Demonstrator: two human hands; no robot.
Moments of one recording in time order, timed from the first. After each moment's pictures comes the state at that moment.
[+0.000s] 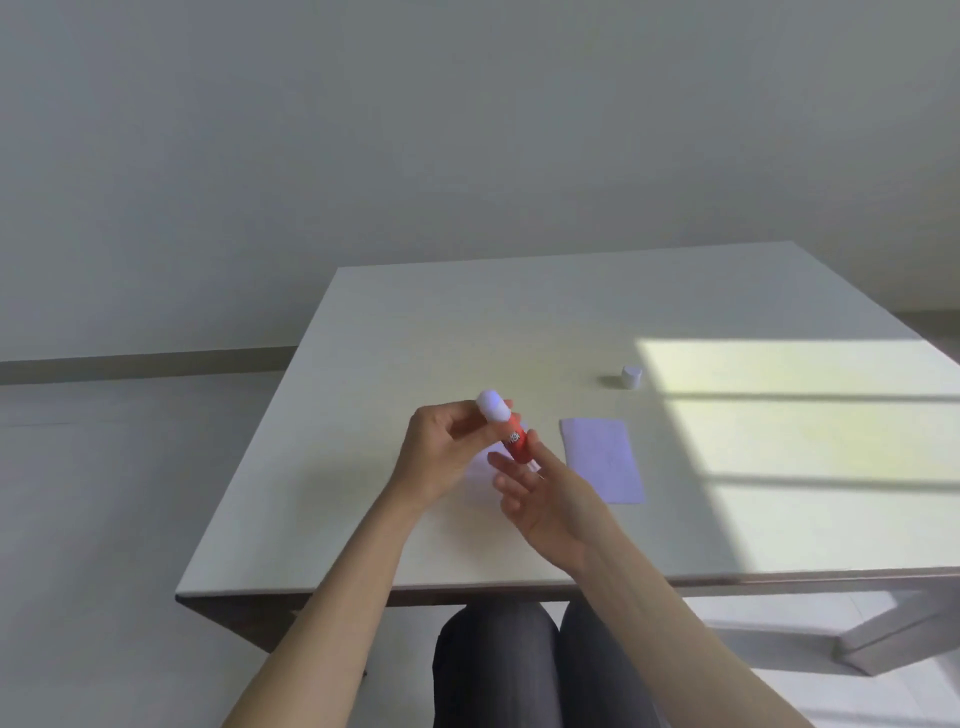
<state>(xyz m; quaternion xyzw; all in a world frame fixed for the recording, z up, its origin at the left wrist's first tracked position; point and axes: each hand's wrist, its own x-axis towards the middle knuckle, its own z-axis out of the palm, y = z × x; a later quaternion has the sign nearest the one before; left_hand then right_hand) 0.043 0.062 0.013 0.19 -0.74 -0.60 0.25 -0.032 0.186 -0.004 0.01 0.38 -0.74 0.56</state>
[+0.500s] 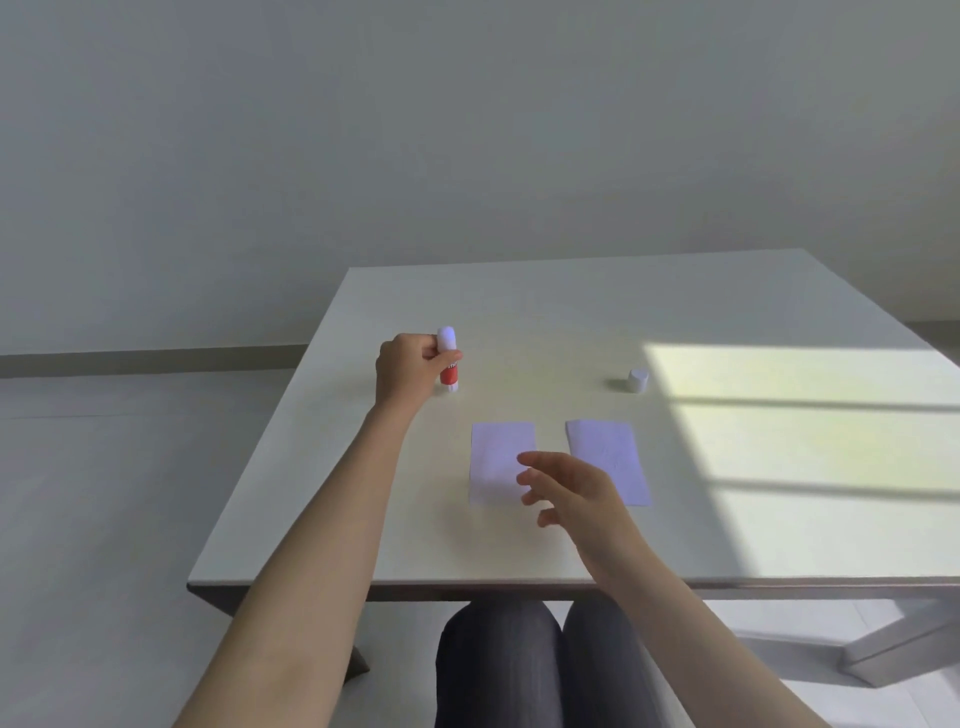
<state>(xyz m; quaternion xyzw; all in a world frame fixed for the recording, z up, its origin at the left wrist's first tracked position) -0.003 -0.037 0.013 0.40 -0.80 -0.32 0.30 -0.032 0.210 0.002 -0.21 0.65 -0.63 0.37</state>
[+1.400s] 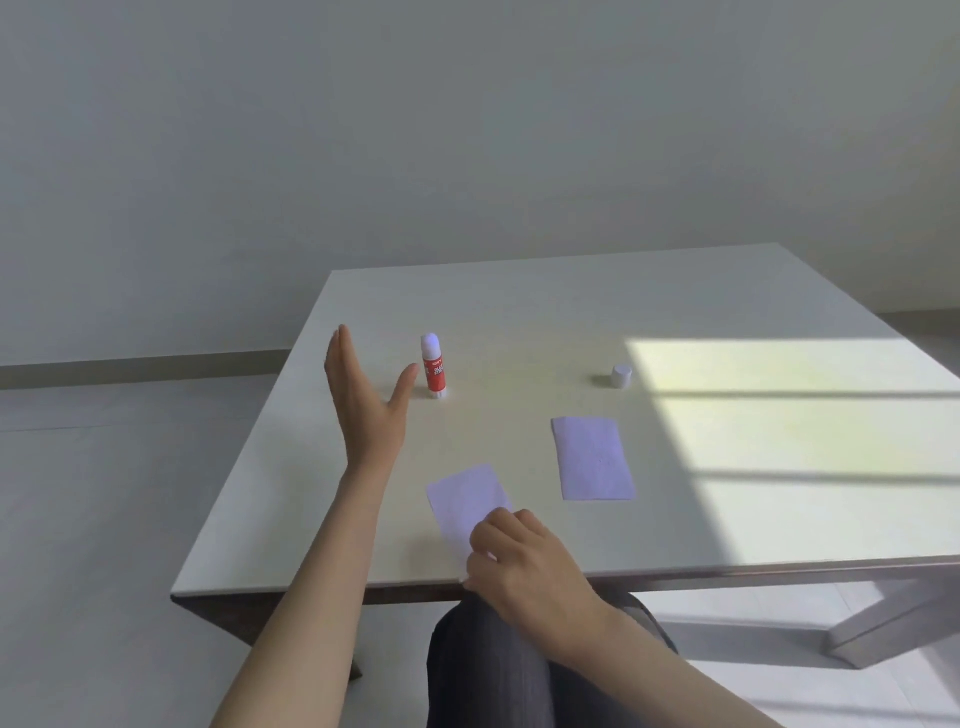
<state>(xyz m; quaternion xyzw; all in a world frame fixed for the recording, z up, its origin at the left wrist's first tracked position) 0.037 -0.006 -0.009 0.38 -0.74 -0.30 0.47 0.007 0.221 -0.026 -0.69 0.69 -0.16 -0.17</state>
